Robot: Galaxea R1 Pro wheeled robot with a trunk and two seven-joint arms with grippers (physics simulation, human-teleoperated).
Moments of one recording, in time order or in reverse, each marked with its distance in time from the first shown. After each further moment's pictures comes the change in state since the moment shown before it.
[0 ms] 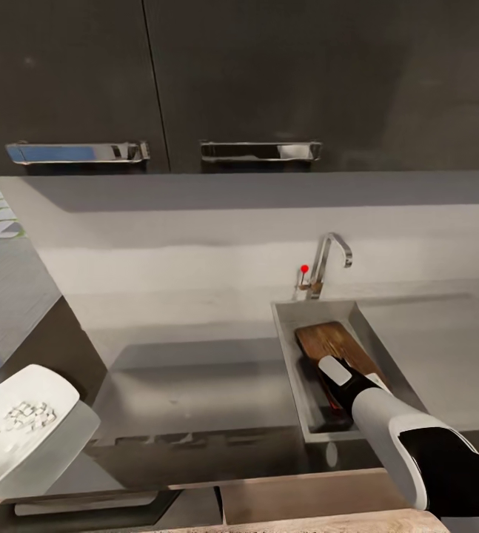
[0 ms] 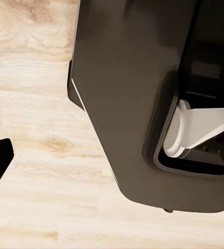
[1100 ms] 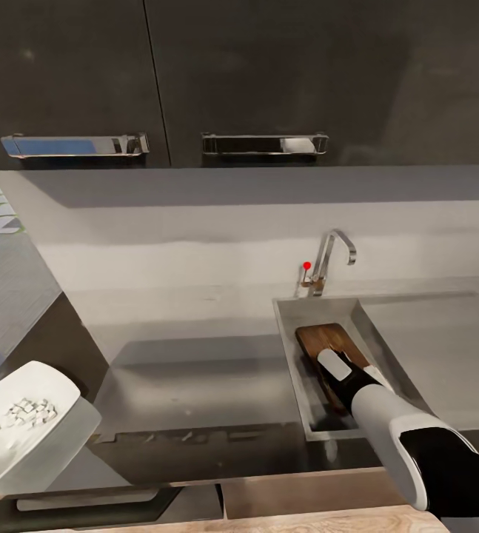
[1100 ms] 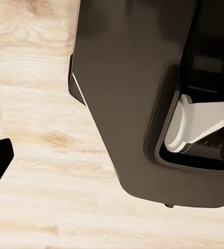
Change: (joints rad) left arm 0.000 0.000 0.000 0.000 0.000 0.000 0.000; right arm 0.000 0.001 0.005 -0.069 0.003 -0.007 -0.018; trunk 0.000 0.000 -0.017
